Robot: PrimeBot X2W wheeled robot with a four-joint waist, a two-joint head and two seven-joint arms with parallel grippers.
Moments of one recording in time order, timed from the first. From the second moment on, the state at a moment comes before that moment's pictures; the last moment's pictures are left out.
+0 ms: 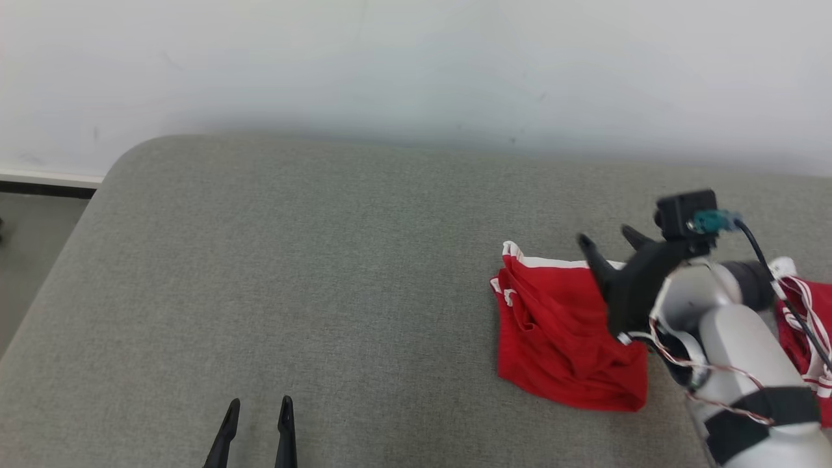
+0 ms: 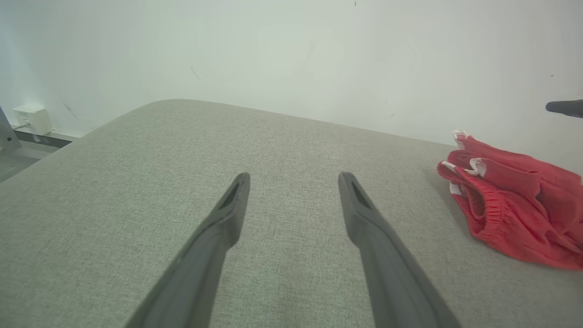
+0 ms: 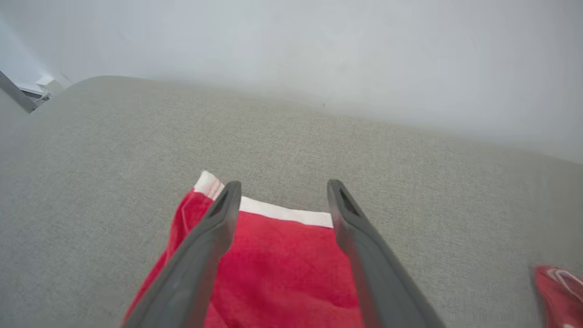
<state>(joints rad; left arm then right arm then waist) 0.09 0.05 -0.14 0.10 -0.24 -0.03 -0.26 -0.56 -0.18 0.17 0.44 0.29 0.13 0.42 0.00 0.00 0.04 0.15</state>
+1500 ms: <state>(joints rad) 0.09 0.05 -0.09 0.09 -0.22 -0.03 -0.26 -0.41 -0.05 0.50 0.44 0.38 0.13 0.14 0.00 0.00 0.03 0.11</state>
